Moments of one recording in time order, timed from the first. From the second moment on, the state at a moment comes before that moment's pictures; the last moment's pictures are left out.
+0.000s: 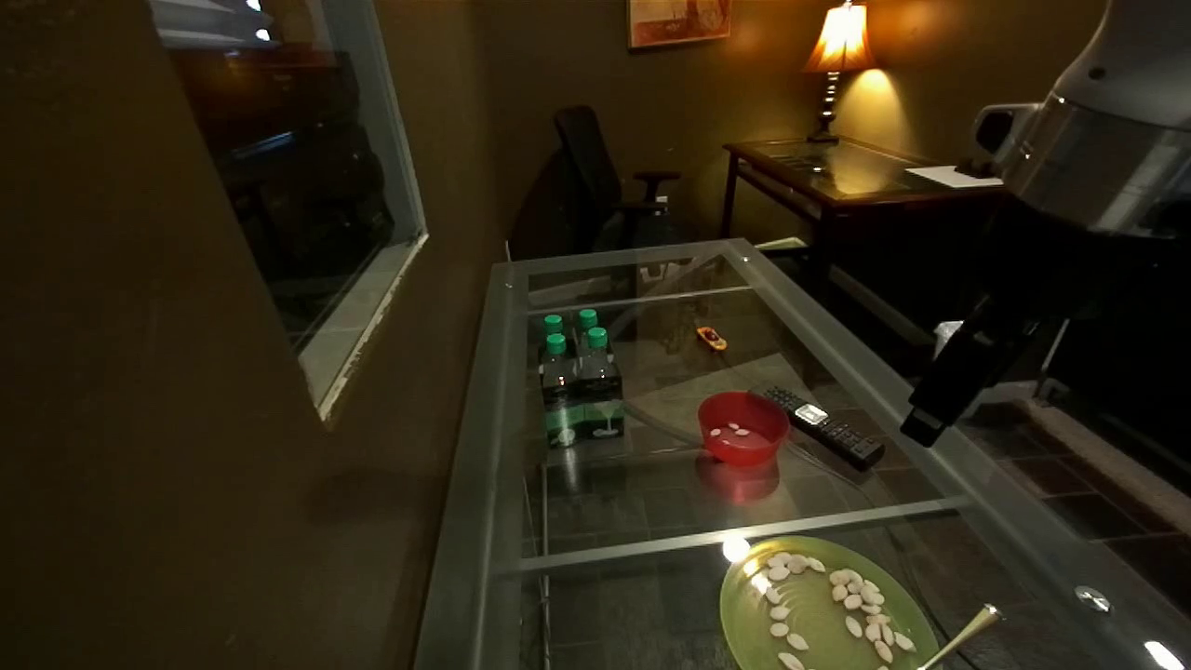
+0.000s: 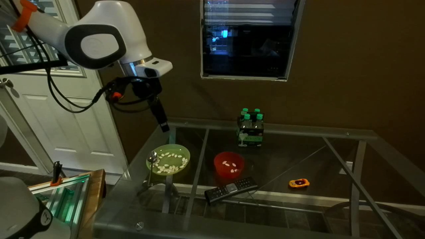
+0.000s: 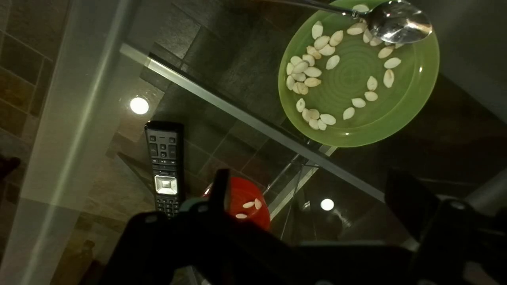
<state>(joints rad) 0.09 -0.54 0.30 -2.74 0.02 2.40 0.30</state>
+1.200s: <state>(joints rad) 0.24 -0.32 0.22 -2.75 -0.15 2.44 -0.29</state>
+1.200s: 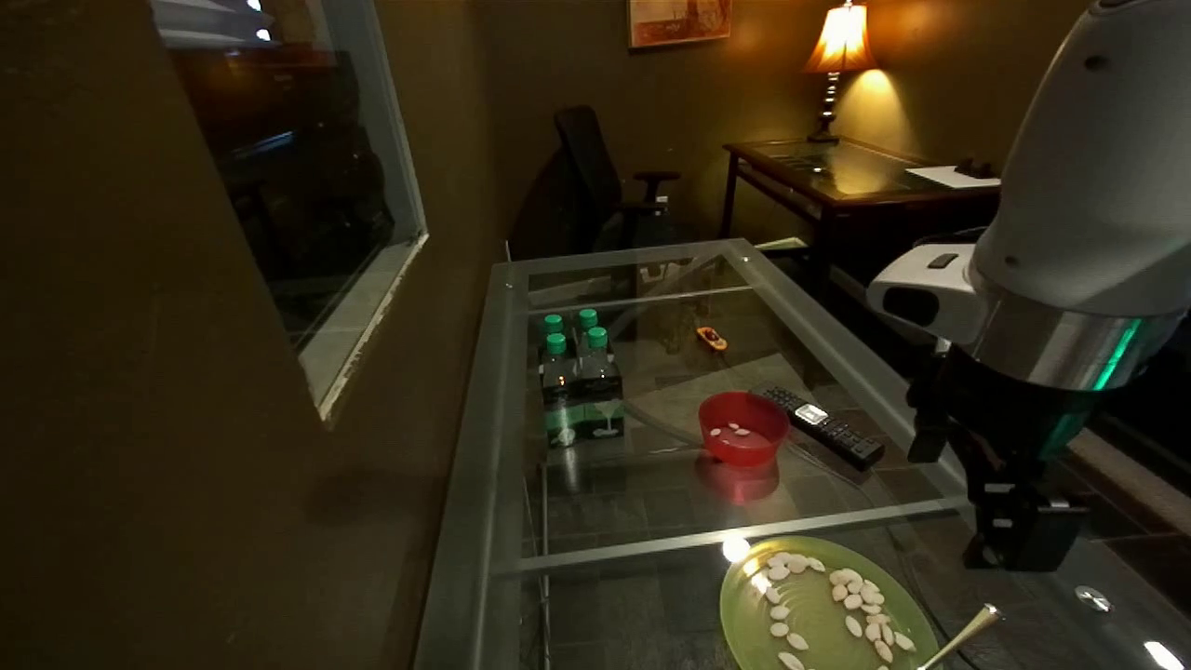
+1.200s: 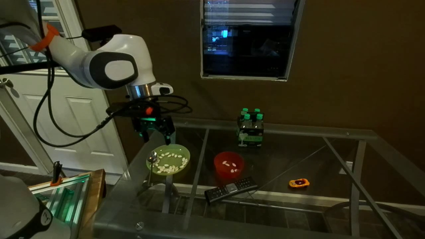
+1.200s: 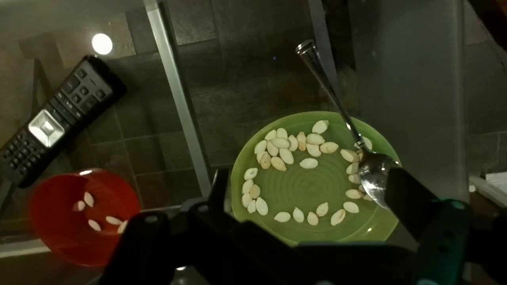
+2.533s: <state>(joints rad) 0.26 -0.22 0.22 -2.75 -0.19 2.64 -0.33</state>
